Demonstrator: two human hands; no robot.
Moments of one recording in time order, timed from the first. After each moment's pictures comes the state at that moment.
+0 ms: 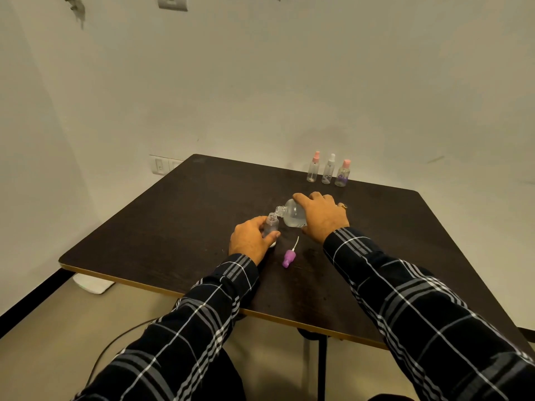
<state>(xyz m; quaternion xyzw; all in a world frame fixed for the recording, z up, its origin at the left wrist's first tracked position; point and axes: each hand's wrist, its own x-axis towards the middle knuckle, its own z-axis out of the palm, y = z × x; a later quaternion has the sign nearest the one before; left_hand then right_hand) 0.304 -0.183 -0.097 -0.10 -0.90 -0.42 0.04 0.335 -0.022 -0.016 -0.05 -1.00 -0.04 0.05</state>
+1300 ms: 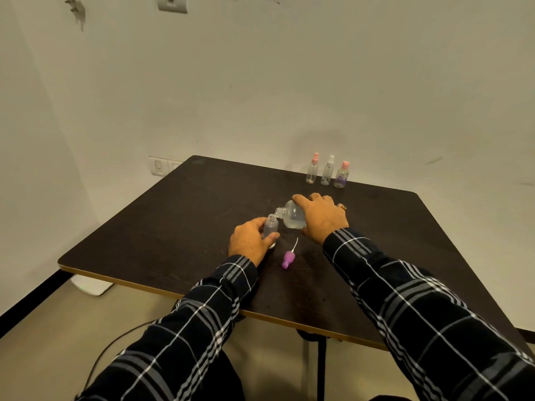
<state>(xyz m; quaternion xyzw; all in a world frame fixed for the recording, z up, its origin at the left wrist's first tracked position) 0.302 -0.181 -0.099 -0.09 -0.90 -0.42 0.03 0.336 -0.022 -0.014 -0.05 -1.00 -0.05 0.04</state>
